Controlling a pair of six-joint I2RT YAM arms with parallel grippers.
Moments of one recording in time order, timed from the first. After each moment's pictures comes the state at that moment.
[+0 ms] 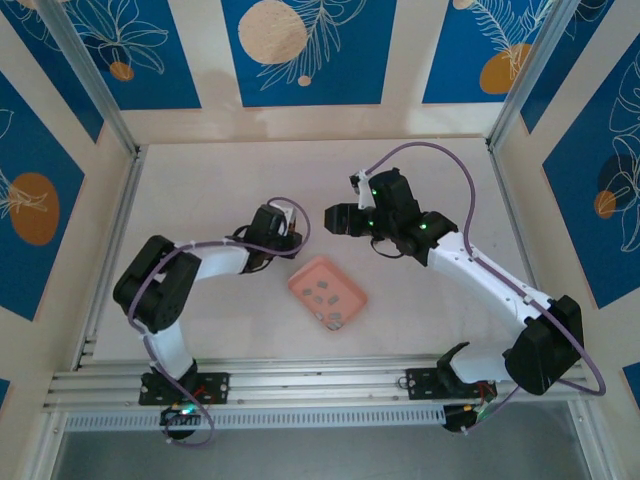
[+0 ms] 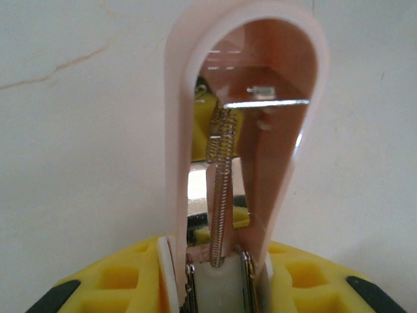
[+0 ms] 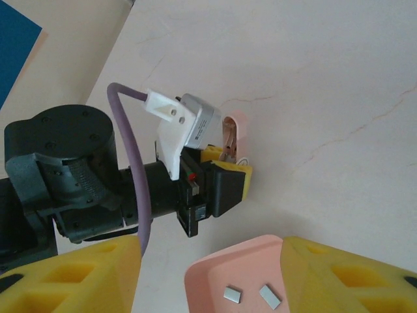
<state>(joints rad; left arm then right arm) -0.55 1.79 0.90 0.12 0.04 -0.31 0.60 1.31 1.13 -0.44 -0.21 0.50</state>
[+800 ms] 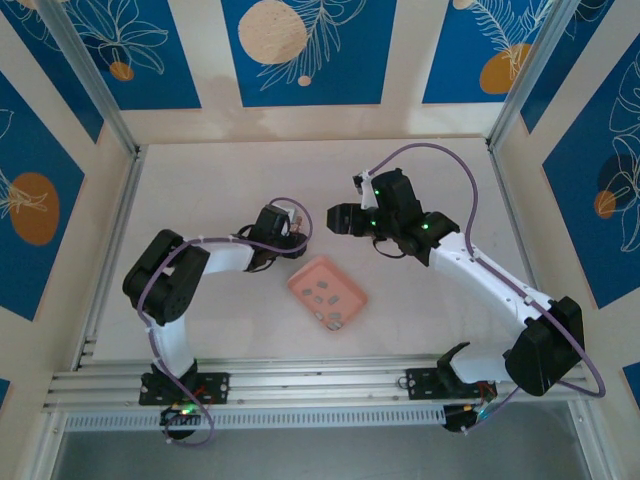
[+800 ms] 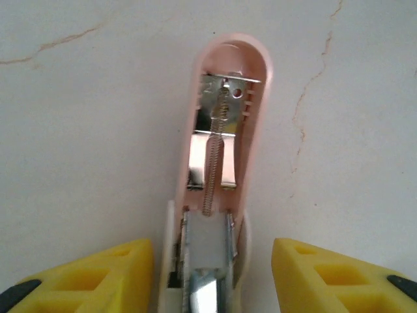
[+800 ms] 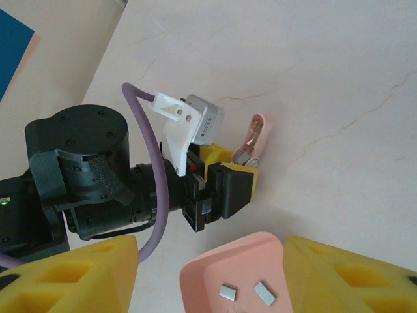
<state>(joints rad) -0.55 1.85 0.93 0.12 0.03 -0.34 0.58 1.31 1.12 -0.45 -0.21 0.51</state>
